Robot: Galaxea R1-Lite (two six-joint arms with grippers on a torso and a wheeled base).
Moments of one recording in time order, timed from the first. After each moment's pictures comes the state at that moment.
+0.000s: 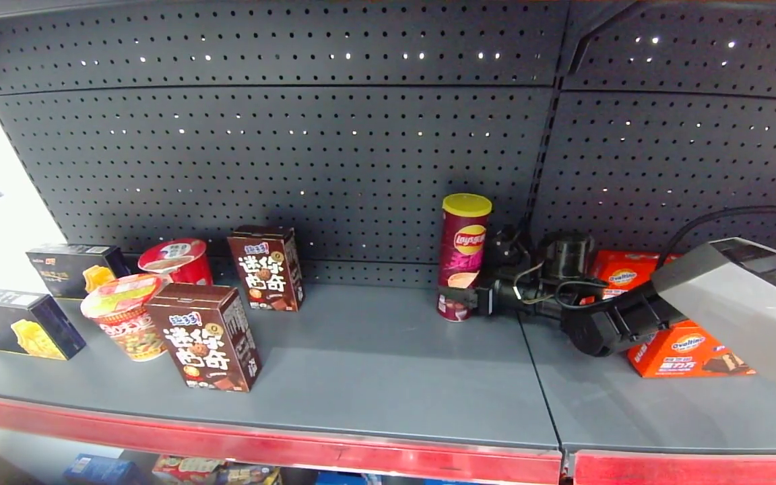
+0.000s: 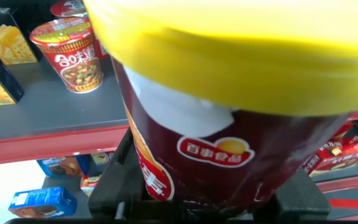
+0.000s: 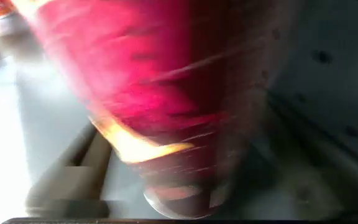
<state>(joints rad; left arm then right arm) -0.09 0.42 -0.17 -0.17 -0.14 -0.02 0.33 2.33 -1.33 -0.85 0.61 -0.05</state>
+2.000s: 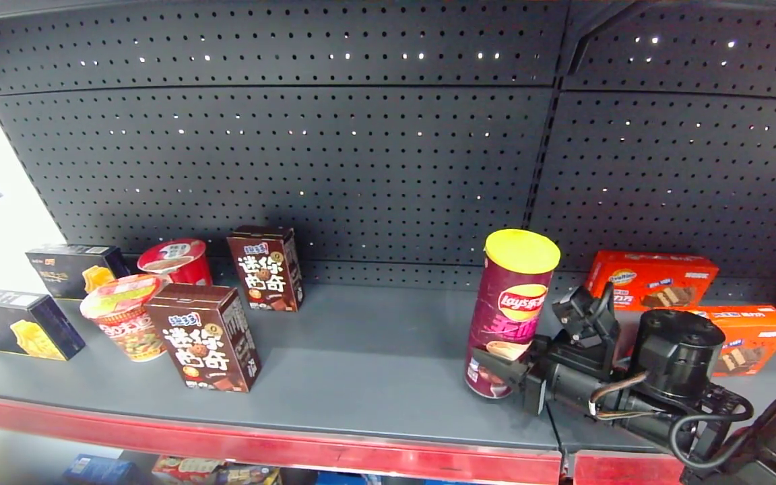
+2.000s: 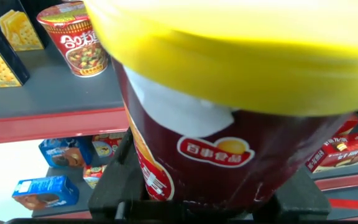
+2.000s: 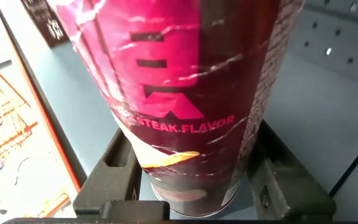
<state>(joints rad) -0.09 0.25 -0.13 -0.05 -0.12 -0.02 0.53 1.92 -0.40 -1.42 0.30 0.01</state>
